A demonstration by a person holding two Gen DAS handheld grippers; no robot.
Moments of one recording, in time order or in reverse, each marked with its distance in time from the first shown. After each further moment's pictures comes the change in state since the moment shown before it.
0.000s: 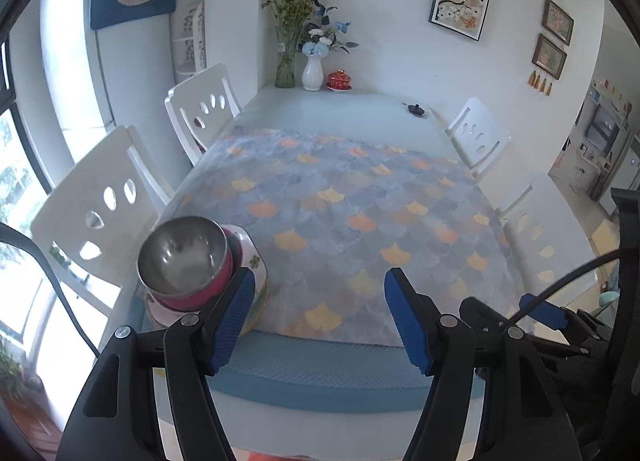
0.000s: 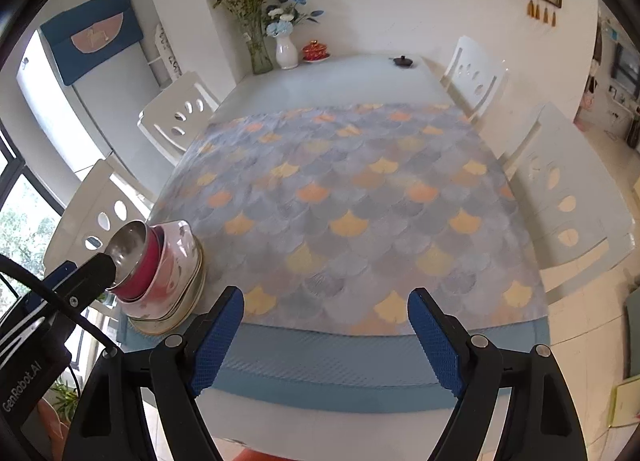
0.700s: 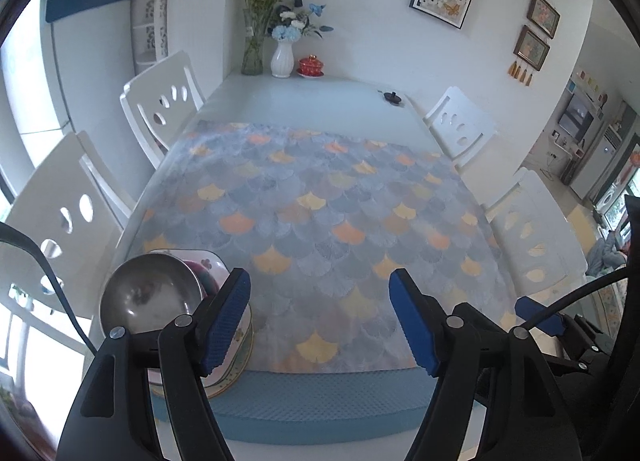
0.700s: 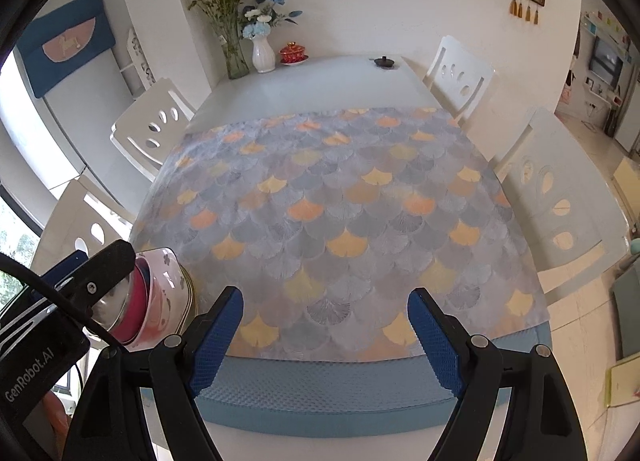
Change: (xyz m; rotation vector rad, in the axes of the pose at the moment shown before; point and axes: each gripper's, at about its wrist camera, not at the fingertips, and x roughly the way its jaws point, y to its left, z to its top) left arm 0.063 0.025 0.044 0.033 0.075 -0.145; right arm 0.030 0.032 0.035 0.056 -0.003 -0.108
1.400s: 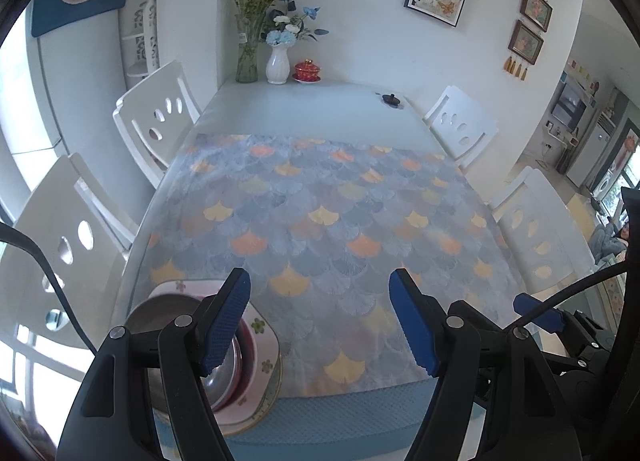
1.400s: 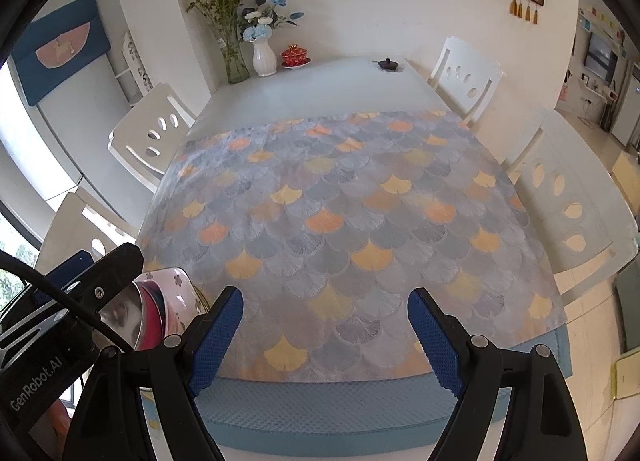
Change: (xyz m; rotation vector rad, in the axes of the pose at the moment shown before) left arm 0.014 0.028 0.024 0.055 -0.018 -0.018; right arm 0.018 0.031 0.014 0.036 -0.017 -0.009
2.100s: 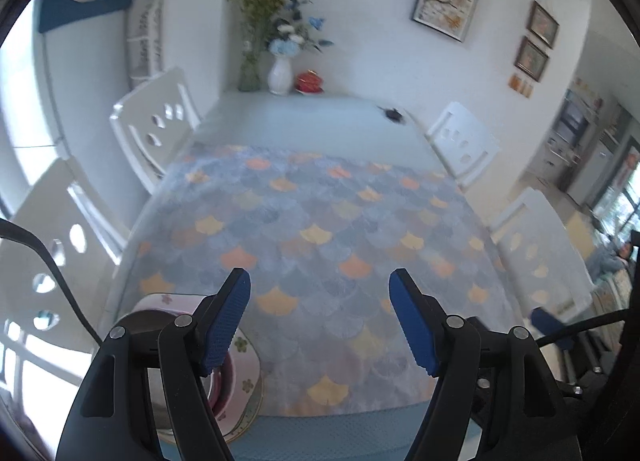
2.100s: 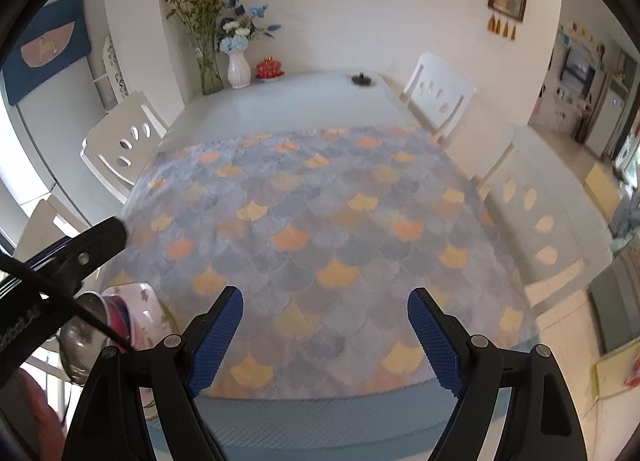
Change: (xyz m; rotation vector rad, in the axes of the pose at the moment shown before) left arm 0.003 -0.017 0.011 -0.055 -0.051 0.035; right arm -0.008 -0.007 0.009 -0.057 -0.082 -0.139
